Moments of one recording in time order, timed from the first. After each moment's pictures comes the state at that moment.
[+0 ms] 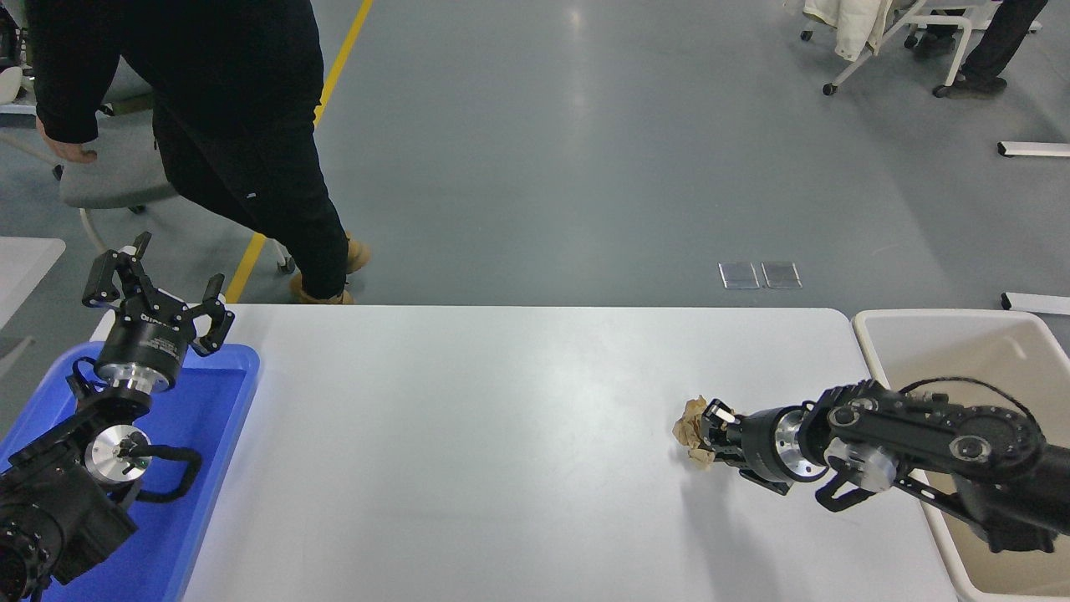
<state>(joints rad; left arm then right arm) -0.65 0.37 -0.67 -0.24 -0.07 -0.64 -0.64 0.93 -0.70 0.01 1.40 -0.54 -0.02 -0.43</state>
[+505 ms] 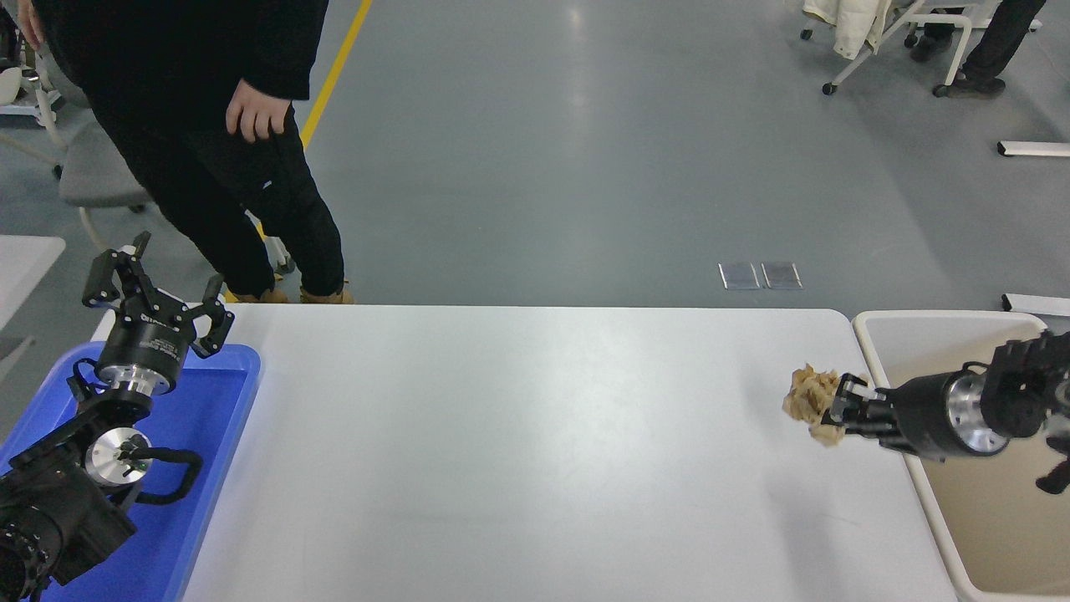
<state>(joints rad) -0.65 0.37 -0.67 -0.23 -0.07 -0.64 -0.64 0.96 -1.15 0.23 1.60 -0.66 0.34 -0.43</state>
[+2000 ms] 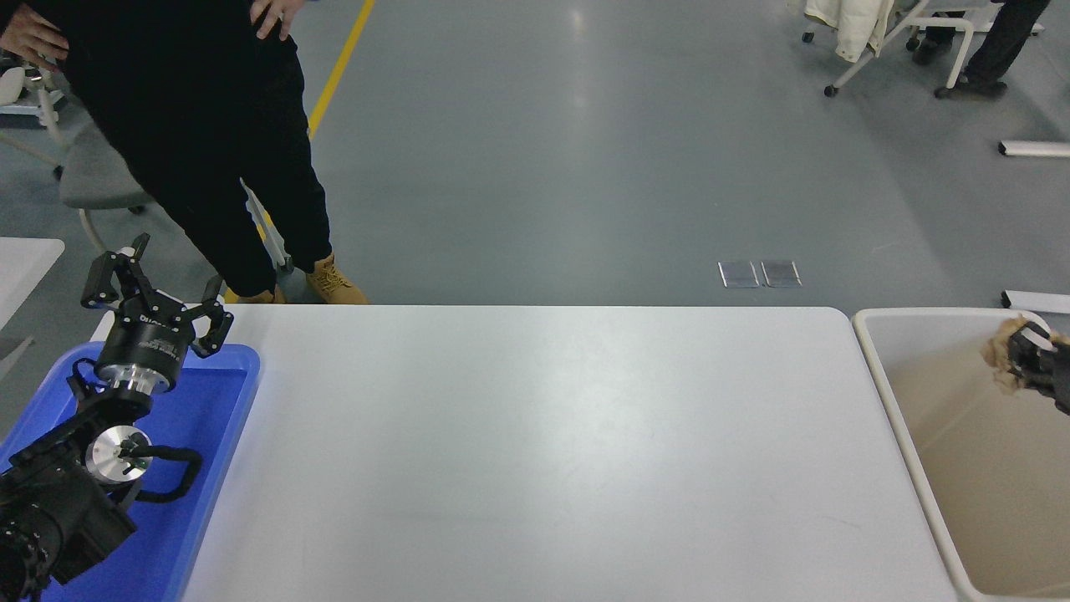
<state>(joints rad) -0.65 0.37 -0.67 -0.24 -0.07 -0.64 -0.64 0.76 -0.86 0.30 0.92 -0.67 -0.03 -0.38</state>
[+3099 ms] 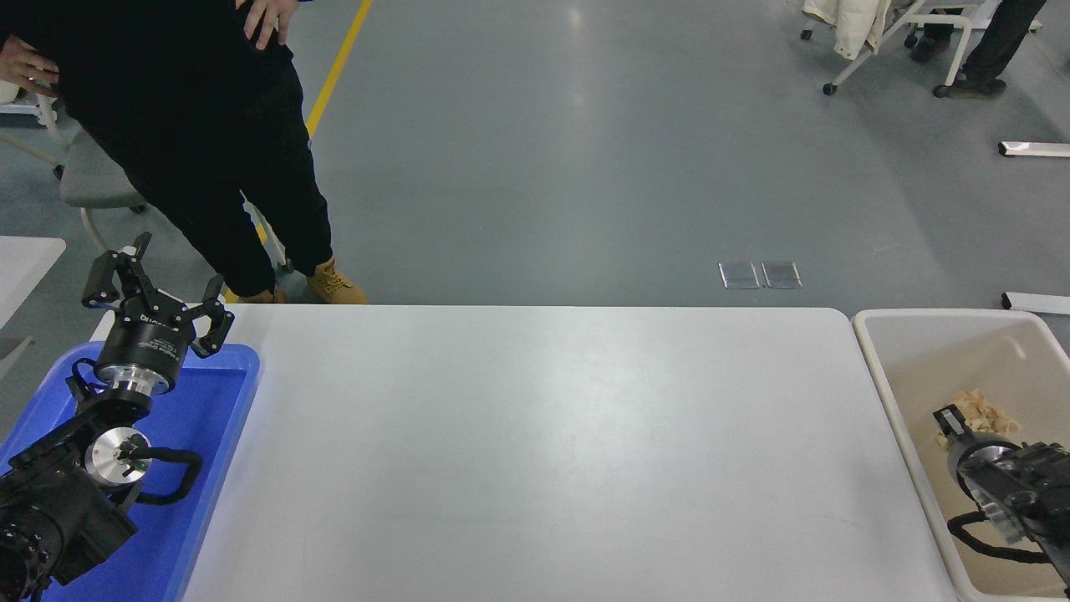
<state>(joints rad) -0.65 0.37 -0.67 -0.24 -0.07 -0.64 -0.64 0.64 -0.38 0.27 0.29 -0.67 -0.22 -0.08</state>
